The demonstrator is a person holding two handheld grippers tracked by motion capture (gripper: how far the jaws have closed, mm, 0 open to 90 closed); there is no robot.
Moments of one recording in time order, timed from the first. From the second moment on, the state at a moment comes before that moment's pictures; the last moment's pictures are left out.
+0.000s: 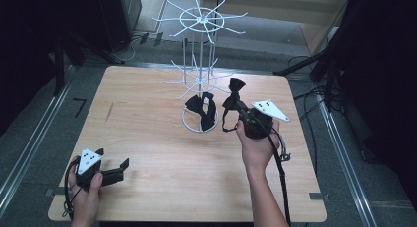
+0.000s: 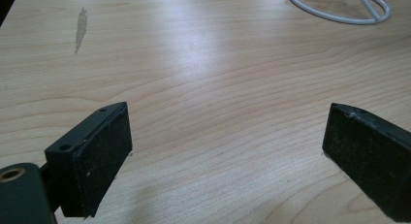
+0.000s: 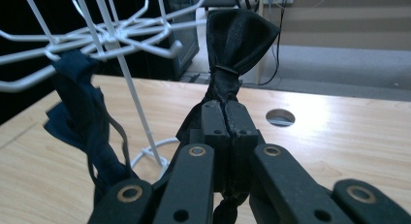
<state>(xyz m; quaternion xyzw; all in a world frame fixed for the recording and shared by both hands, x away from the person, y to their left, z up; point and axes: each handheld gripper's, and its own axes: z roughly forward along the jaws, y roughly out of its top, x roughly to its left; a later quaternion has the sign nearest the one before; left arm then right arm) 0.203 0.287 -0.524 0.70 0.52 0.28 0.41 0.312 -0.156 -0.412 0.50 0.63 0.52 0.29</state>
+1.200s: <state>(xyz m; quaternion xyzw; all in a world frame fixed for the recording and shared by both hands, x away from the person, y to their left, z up) 0.203 0.287 -0.524 0.69 0.52 0.28 0.41 0.304 -0.115 -0.390 0.46 0.65 0.53 0.31</state>
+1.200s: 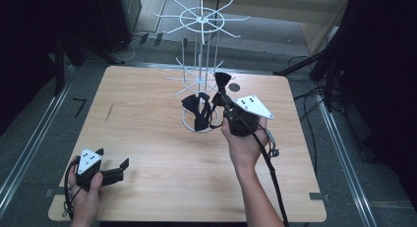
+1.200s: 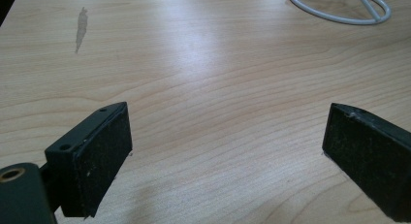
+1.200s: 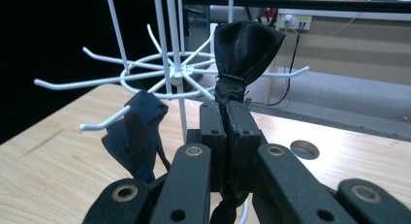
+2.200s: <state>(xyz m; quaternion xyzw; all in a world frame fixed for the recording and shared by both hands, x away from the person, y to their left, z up) 0.202 0.287 -0.524 0.69 0.52 0.28 0.41 0.324 -0.114 -0.417 0.40 0.69 0.52 0.30</state>
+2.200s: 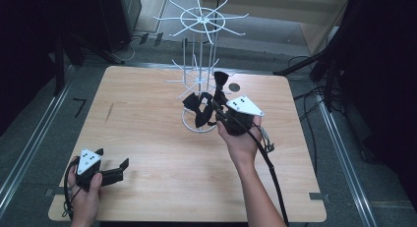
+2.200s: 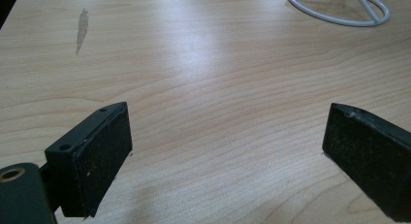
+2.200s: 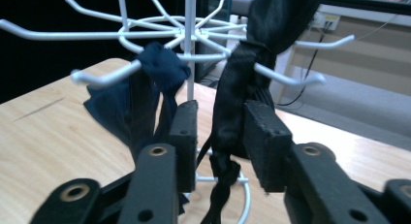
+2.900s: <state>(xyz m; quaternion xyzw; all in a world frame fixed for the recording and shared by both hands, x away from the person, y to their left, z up) 0.201 0.287 -0.524 0.69 0.52 0.28 0.41 0.286 -0.186 -0.449 0.42 0.68 0.52 0.29</state>
